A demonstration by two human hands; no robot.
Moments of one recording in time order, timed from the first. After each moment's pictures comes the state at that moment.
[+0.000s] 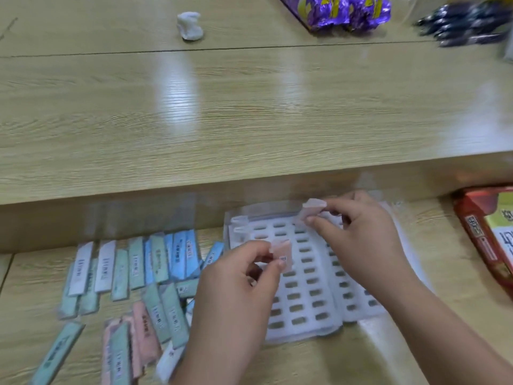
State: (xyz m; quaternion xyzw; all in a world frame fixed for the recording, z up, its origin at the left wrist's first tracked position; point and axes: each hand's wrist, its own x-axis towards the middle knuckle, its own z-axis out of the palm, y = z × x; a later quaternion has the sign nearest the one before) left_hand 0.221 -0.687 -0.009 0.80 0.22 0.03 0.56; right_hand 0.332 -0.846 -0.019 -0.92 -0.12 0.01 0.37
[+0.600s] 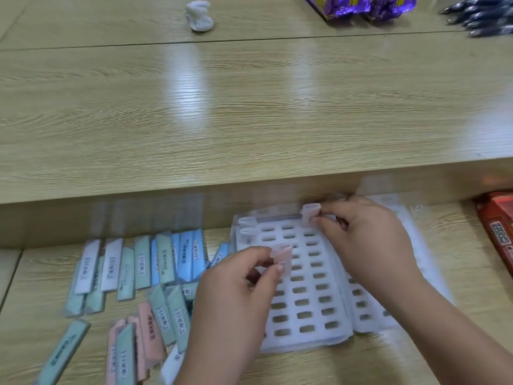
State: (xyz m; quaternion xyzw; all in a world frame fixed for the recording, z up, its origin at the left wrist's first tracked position) left_hand 0.224 -0.678 -0.014 0.83 0.21 0.02 0.52; right_hand 0.338 -0.836 -0.020 -0.96 -0.14 0.03 0.26
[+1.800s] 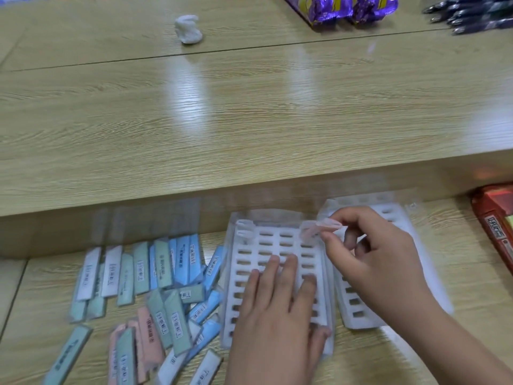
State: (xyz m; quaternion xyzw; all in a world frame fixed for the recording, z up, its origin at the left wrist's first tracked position) left_hand 0.211 -0.720 -0.039 0.98 -0.03 -0.12 0.14; right_hand 0.313 -0.862 -0.030 -0.89 -0.16 -0.02 0.43
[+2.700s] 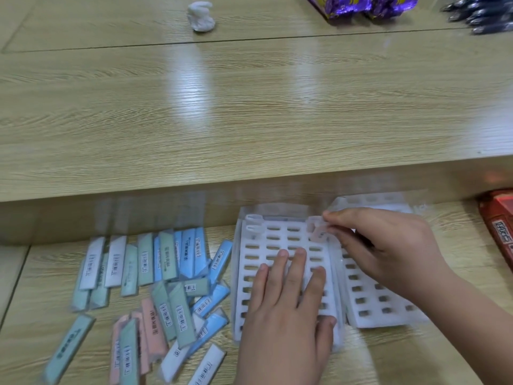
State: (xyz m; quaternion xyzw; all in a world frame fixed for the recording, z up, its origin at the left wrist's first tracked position) left_hand 0.207 -0.725 -0.056 0.99 -0.02 -0.08 0.10; right_hand 0.348 -0.874 -0.035 -0.86 -0.41 -0.17 0.27
